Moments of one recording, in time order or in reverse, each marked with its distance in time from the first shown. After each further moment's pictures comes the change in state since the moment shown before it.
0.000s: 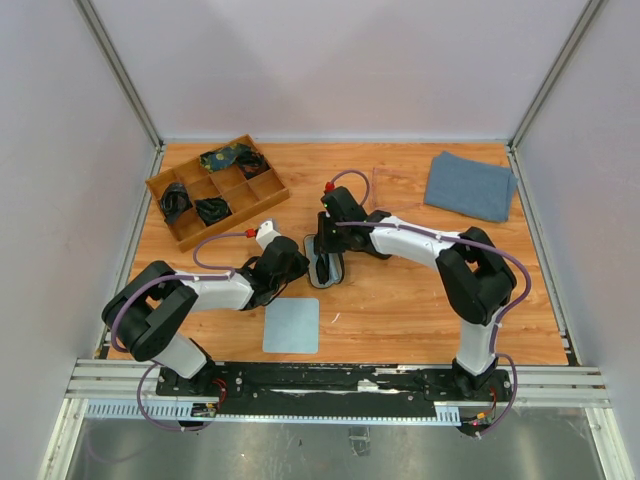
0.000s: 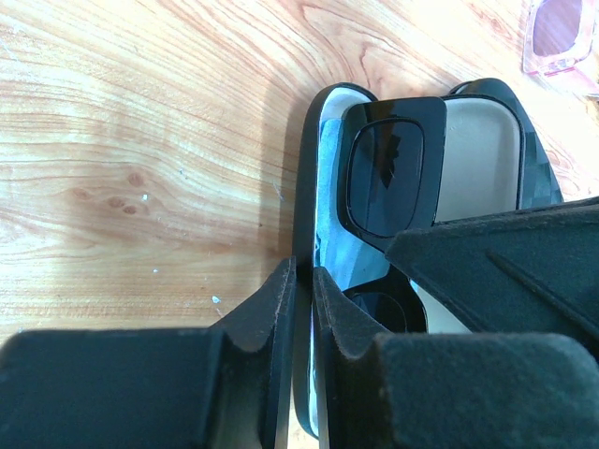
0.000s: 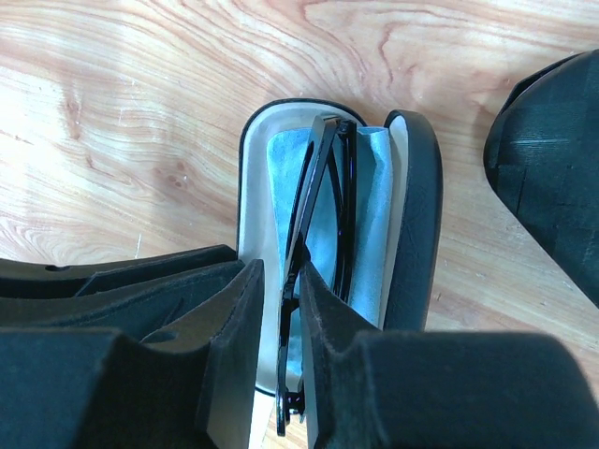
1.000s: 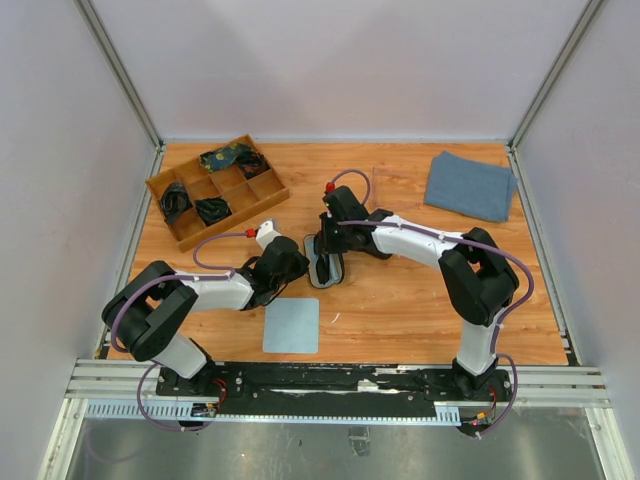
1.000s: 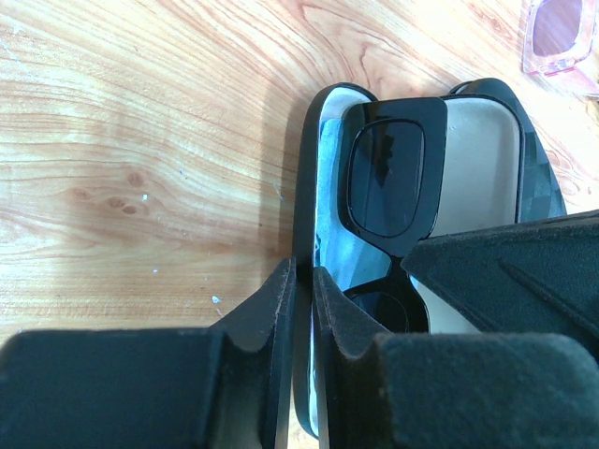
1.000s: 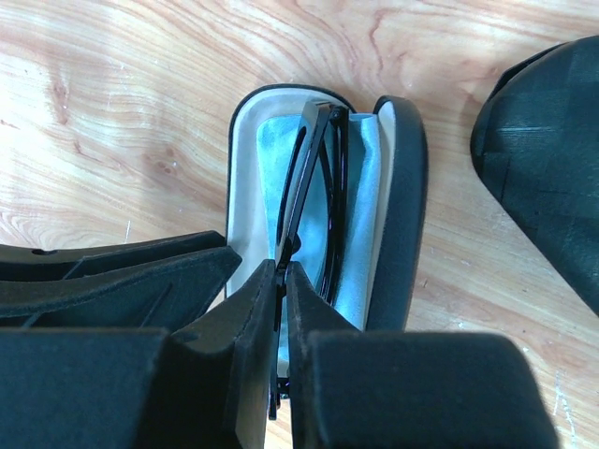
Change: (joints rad) left arm 0.000 0.000 0.000 0.000 0.000 0.000; right arm -0.005 -0.018 0.000 -0.037 -0.008 -0.037
